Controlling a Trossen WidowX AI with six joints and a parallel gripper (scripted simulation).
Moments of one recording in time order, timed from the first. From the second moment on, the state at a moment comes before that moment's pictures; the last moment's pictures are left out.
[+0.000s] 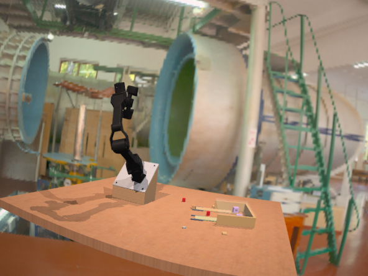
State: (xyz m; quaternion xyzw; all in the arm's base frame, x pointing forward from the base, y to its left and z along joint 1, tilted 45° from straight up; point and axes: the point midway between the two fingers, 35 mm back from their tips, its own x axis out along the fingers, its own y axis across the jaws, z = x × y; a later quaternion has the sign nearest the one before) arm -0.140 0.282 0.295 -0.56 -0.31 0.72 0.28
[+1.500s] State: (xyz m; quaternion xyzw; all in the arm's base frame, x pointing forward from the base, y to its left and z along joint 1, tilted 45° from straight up) arm 0.295 0.134 0.050 -0.40 0.26 0.01 0.88
